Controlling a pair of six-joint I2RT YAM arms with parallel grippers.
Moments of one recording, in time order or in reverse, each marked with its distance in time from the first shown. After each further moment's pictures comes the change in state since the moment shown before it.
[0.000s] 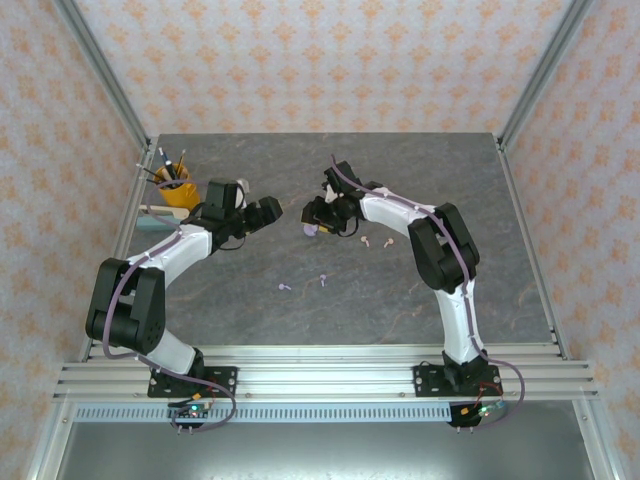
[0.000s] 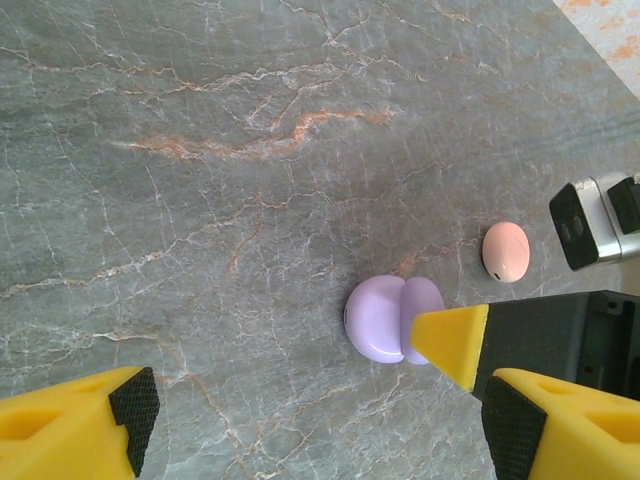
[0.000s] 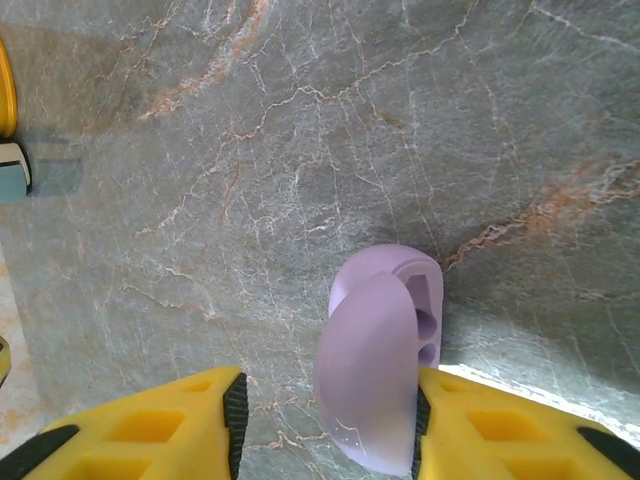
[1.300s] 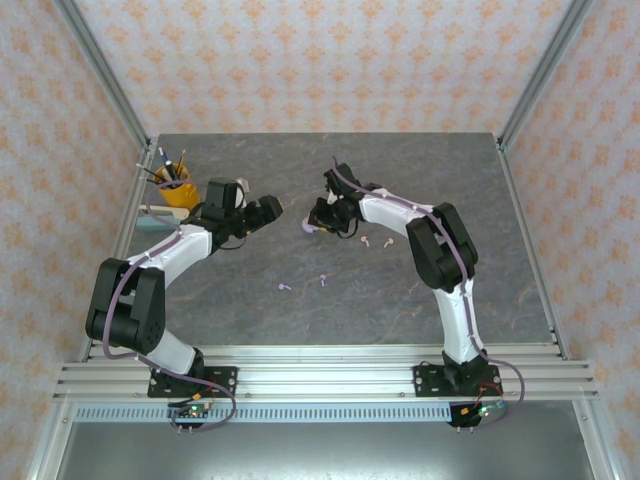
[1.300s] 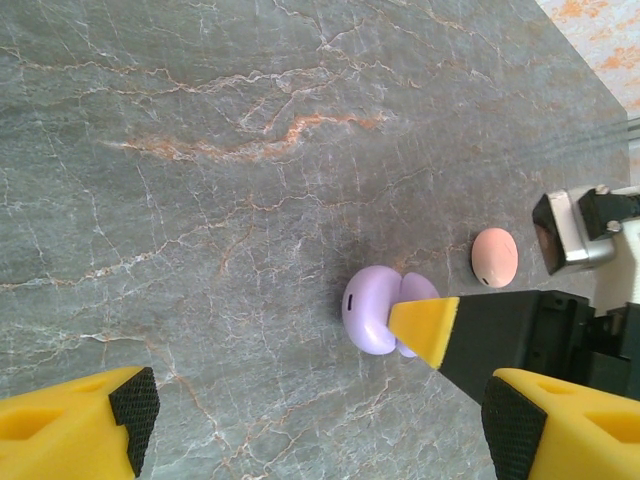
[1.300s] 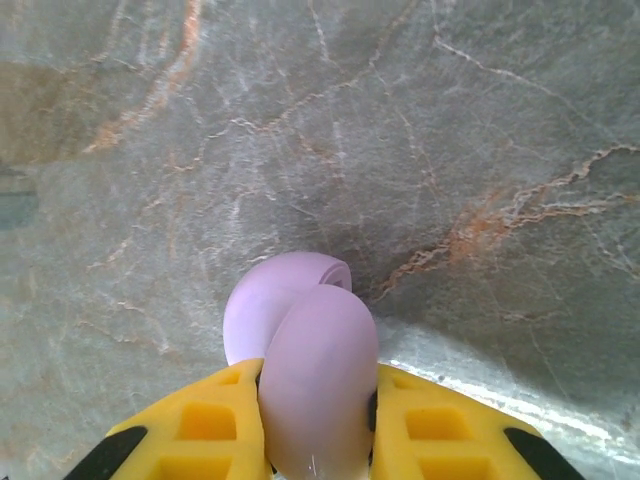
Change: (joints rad) left arm 0.000 0.000 0.000 0.013 0.007 -0.031; right arm 0.000 0.003 -0.008 -0.001 0.079 0.014
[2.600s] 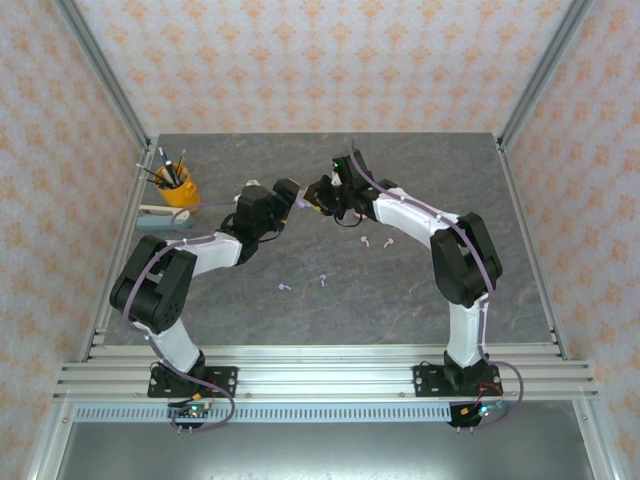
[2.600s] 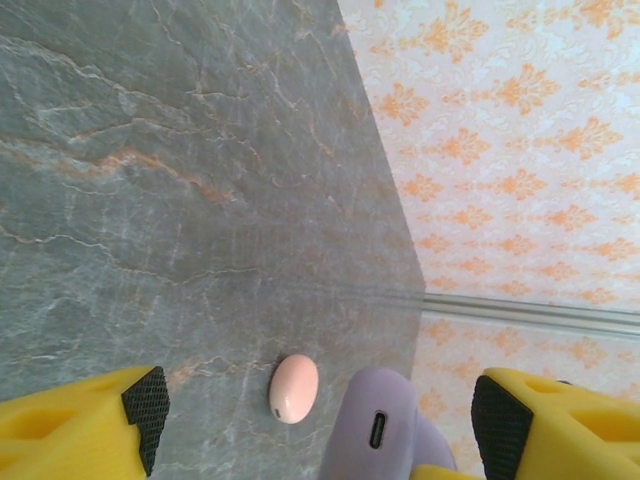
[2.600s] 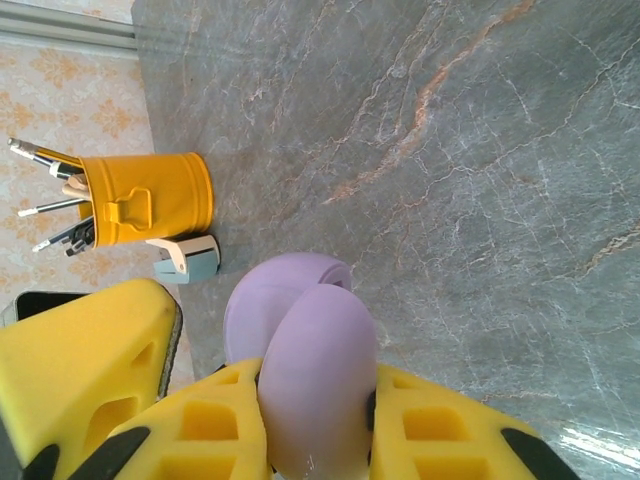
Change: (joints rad) left arm -0.188 0.177 -0.058 0.589 -0.255 -0.674; right arm 0.000 -0.185 -0.090 0.200 -0.040 0.284
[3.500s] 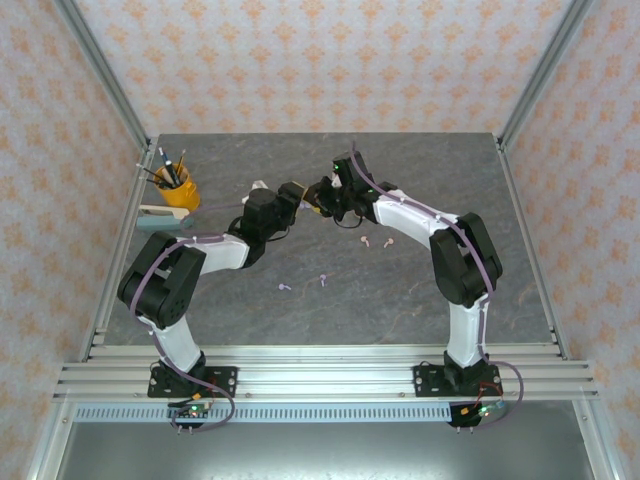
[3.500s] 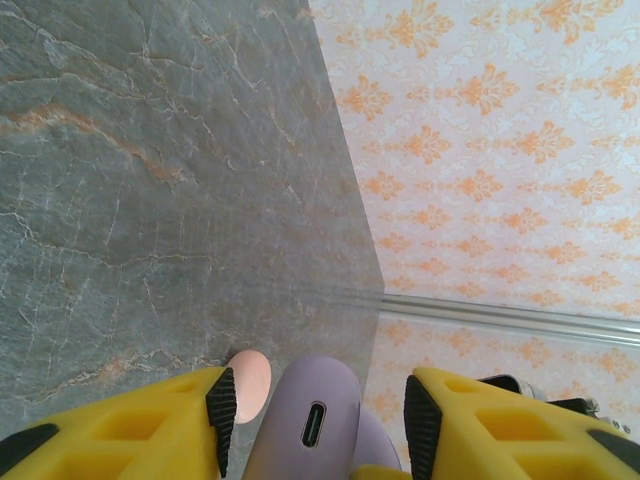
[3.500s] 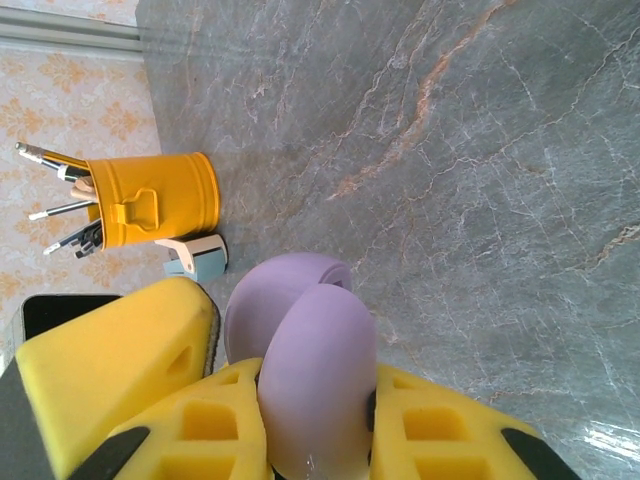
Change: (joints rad) left arm -0.042 0.042 0.000 0.110 -0.033 -0.080; right arm 0.000 -0.002 -0.024 0.034 -0.014 0.034
